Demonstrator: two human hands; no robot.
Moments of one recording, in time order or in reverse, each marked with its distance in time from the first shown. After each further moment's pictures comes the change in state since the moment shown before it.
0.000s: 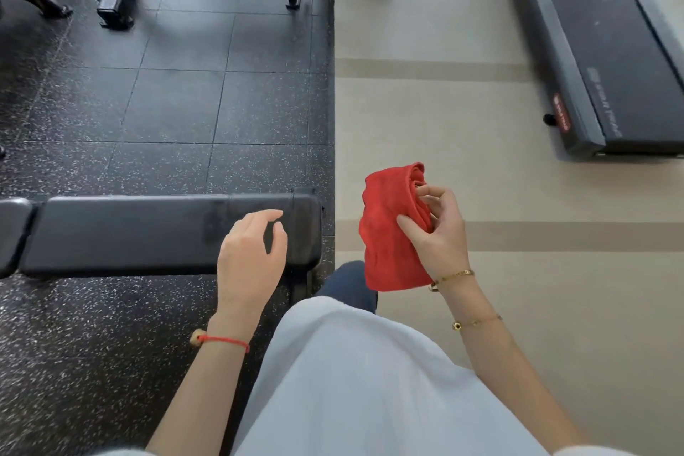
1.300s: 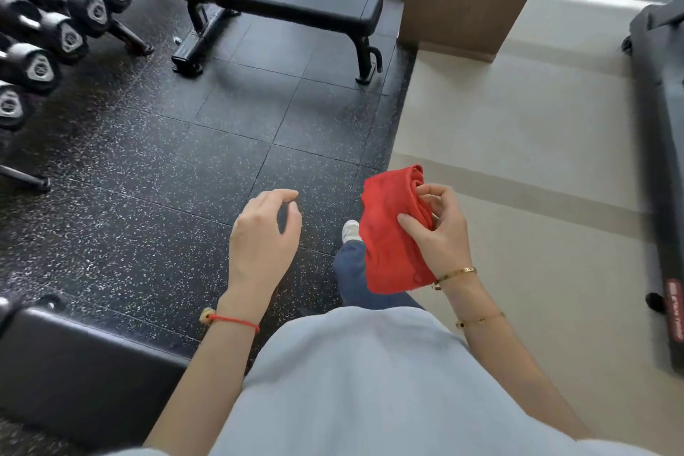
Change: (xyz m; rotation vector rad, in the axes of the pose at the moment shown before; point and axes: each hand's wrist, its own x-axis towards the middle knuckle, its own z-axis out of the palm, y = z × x) left_hand 0.565 0.087 0.095 0.049 0.161 -0.145; right_hand 0.604 -0.090 0.140 0.026 -0.293 -0.041
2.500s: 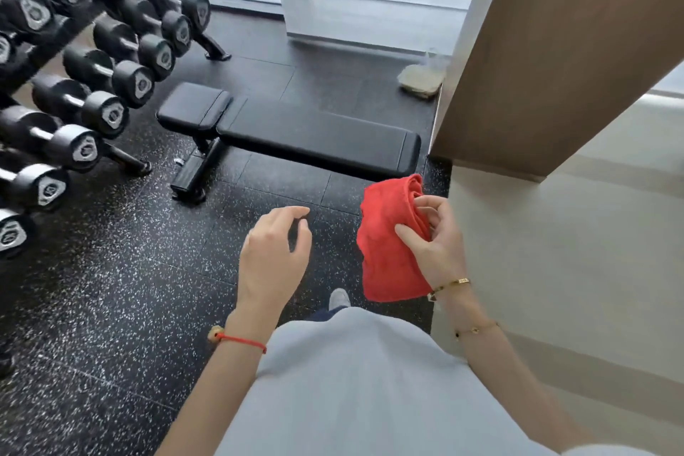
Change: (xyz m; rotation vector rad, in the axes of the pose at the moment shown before) left_hand 0.718 -0.040 0.041 -0.010 0.014 0.054; right_hand 0.671 -0.149 0.250 0.031 0.002 -0.065
